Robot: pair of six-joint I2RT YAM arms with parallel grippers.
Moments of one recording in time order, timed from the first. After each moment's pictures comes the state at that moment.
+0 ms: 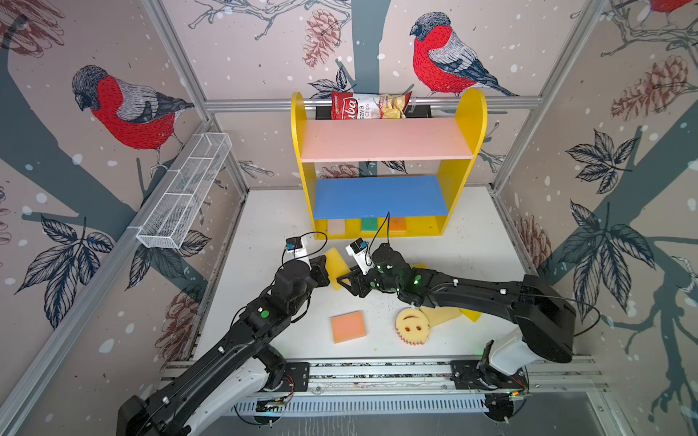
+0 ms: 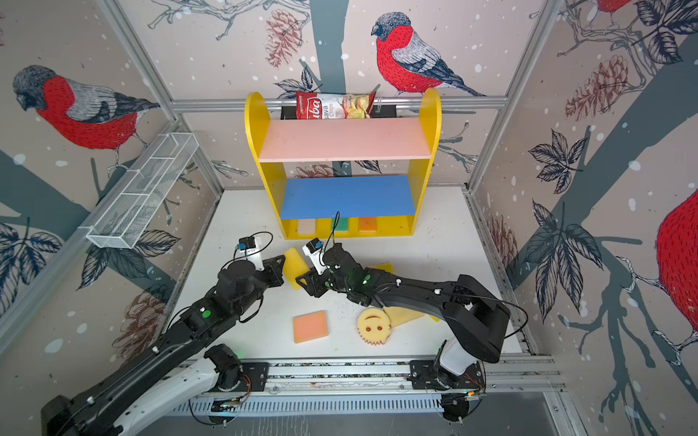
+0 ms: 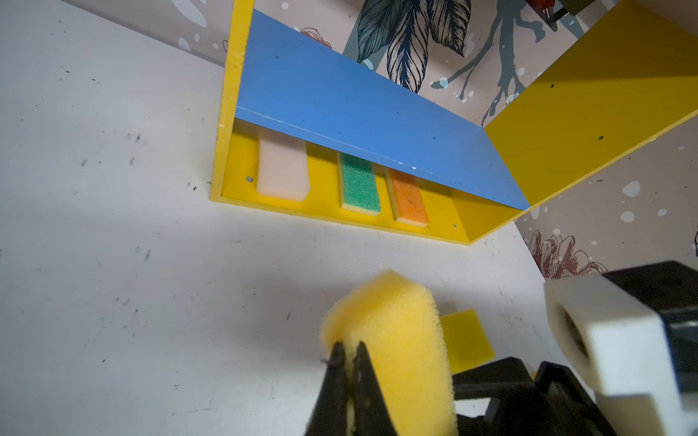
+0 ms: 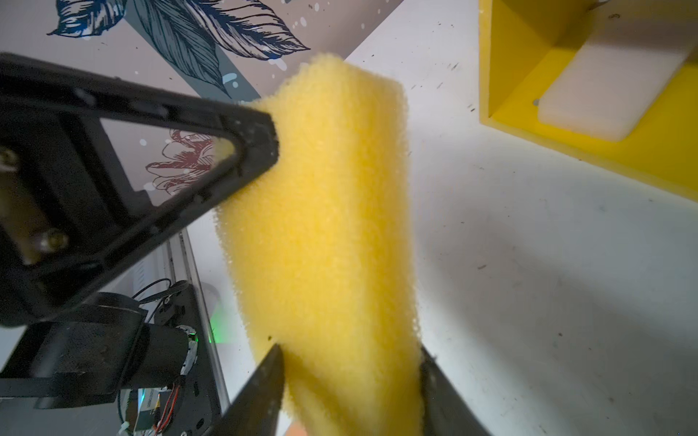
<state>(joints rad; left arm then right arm) -0.65 0.71 0.56 -0.25 -0.27 -0.66 1.06 1.59 0.96 0.14 -0.21 0.37</state>
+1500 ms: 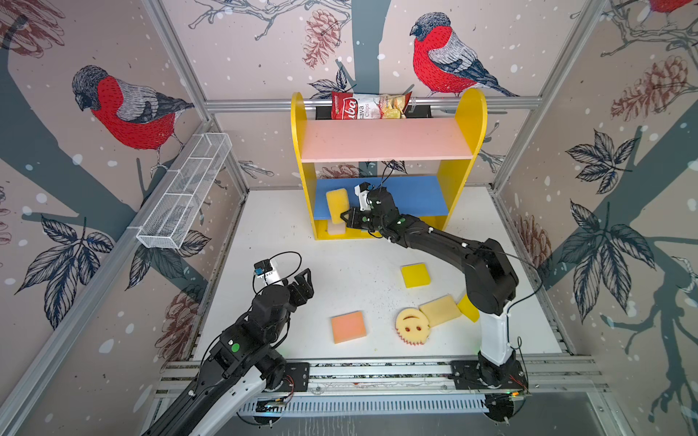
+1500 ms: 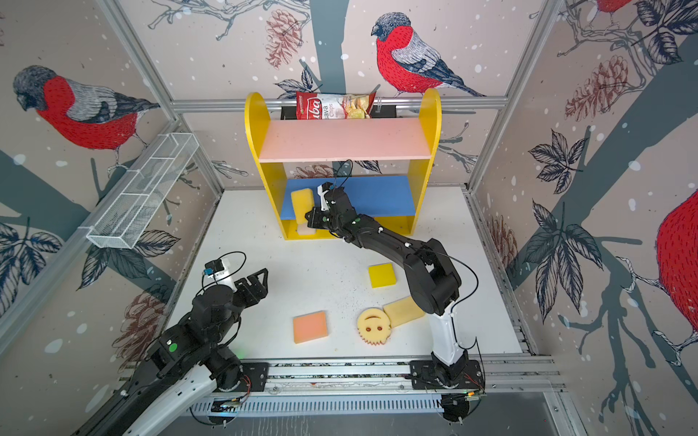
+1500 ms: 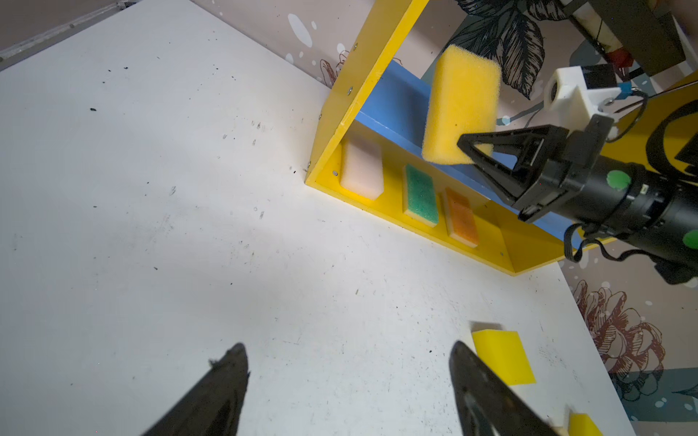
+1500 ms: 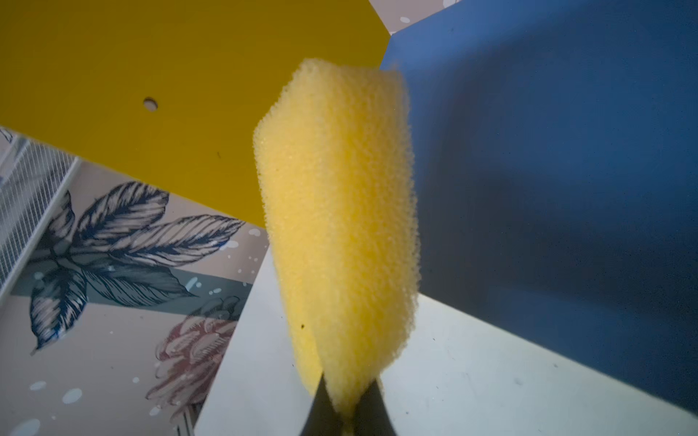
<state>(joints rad) -0.65 0.37 0.50 -0.60 -0.42 -0.79 0.76 2.03 1.62 -0.02 -0.26 0.67</state>
